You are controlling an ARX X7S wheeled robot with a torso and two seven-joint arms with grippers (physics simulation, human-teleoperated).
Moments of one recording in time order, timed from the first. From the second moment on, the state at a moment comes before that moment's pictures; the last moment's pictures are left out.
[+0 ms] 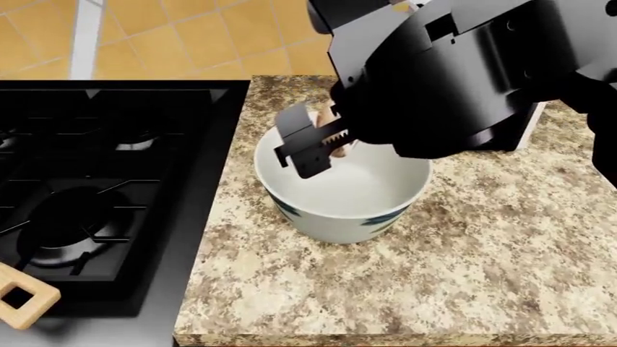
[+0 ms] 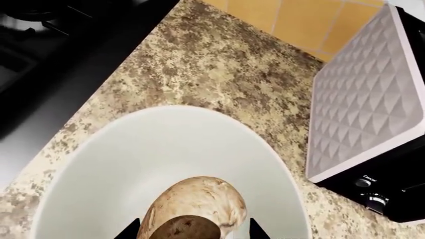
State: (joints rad) left arm 0.44 -0.40 -0.87 0.98 -1.29 0.42 -0.55; right arm 1.92 0.37 -1.25 0.16 2.48 1.04 1.39
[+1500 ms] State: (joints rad) left arm 0.45 -0.39 -0.87 0.98 -1.29 0.42 -0.55; right arm 1.86 0.36 -1.32 0.15 2.44 1.03 1.31
